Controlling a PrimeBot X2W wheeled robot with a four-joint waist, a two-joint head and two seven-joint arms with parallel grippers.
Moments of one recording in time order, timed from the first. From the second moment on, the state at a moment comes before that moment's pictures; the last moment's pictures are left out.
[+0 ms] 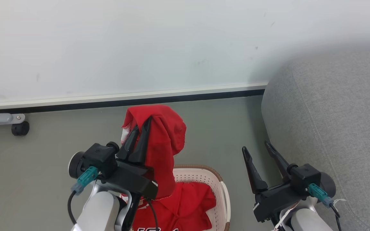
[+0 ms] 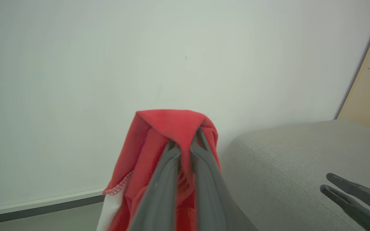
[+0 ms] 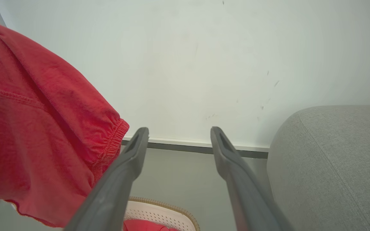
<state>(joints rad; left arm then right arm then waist) -0.37 0.05 -0.33 0.33 -0.38 -0.08 -0.25 -0.29 -0.09 0.39 0.38 0.26 0.01 -0.26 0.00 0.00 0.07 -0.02</state>
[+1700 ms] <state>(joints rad) -0.30 0.06 -0.38 0.11 -0.38 -0.03 -0.12 -0.34 -0.06 0.76 0.26 0.33 0.09 -0.22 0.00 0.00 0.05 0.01</state>
